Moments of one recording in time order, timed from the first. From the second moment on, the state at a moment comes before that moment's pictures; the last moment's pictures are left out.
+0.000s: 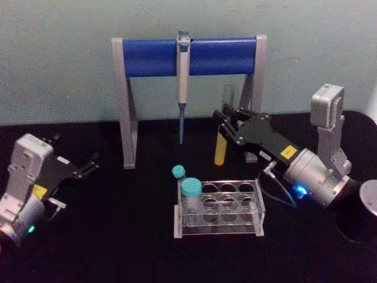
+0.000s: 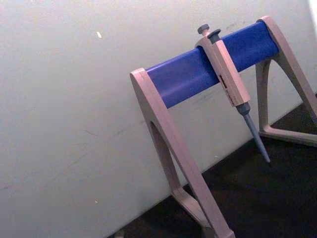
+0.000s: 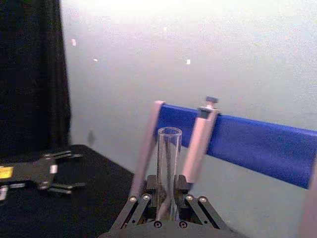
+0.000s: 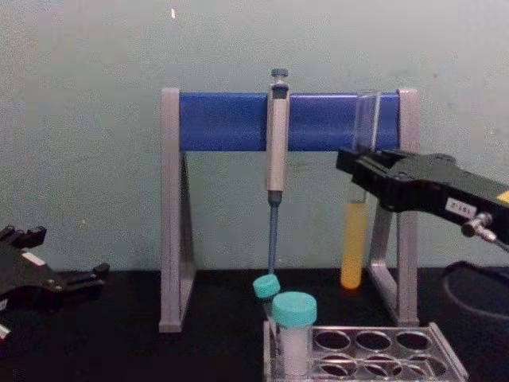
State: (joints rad) left arm -0.20 0.60 0.45 -1.41 -0.25 -0.12 0.03; right arm 0.33 0.36 -0.40 -1.39 0.46 -0.18 0.51
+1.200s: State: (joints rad) left arm -0.20 0.60 0.45 -1.41 -0.25 -0.12 0.03; right arm 0.16 0.44 -0.34 -1.60 0.46 -0.05 0.51
